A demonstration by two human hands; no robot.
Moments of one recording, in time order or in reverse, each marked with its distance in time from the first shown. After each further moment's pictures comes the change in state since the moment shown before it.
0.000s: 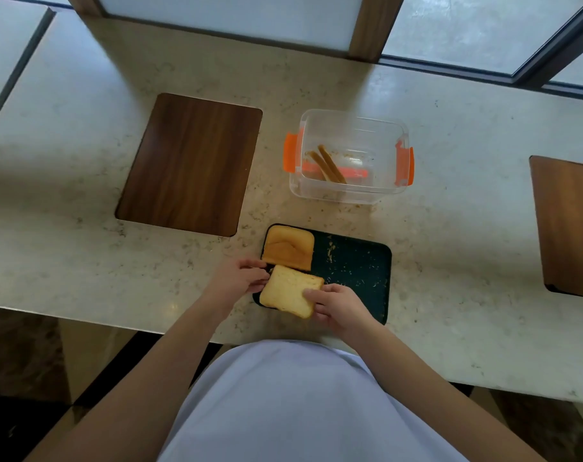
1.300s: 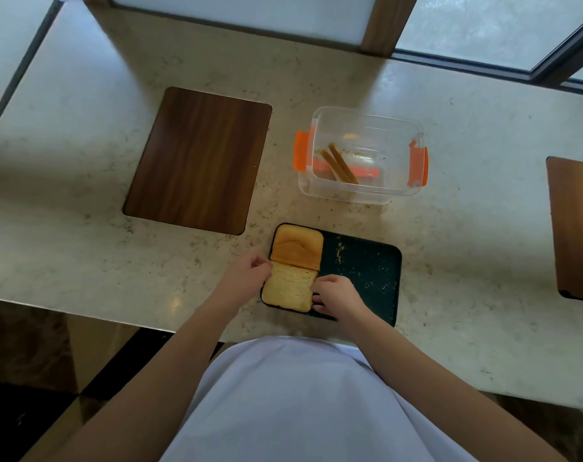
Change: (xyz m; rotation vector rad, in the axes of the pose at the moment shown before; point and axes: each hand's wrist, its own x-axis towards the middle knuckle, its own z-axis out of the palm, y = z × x) left_hand -0.008 0.013 0.004 0.339 0.056 0.034; right_hand 0.035 -0.004 0.016 -0.364 0.185 -0.021
